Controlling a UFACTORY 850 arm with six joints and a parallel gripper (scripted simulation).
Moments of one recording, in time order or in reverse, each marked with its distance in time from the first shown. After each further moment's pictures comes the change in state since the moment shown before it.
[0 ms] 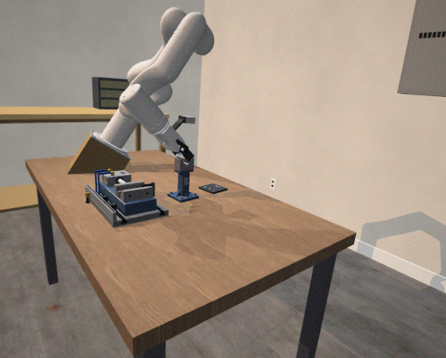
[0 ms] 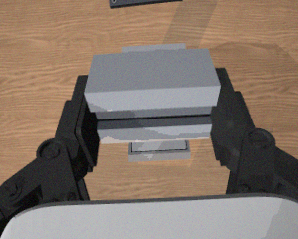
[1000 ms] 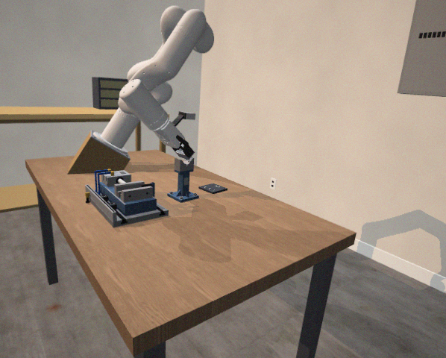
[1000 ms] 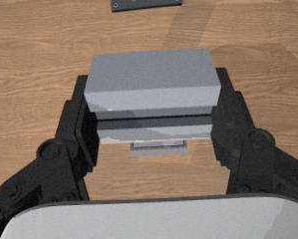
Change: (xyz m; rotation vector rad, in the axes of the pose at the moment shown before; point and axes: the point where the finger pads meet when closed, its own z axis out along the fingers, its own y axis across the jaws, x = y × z) arm 0.010 0.000 -0.010 0.000 0.000 0.000
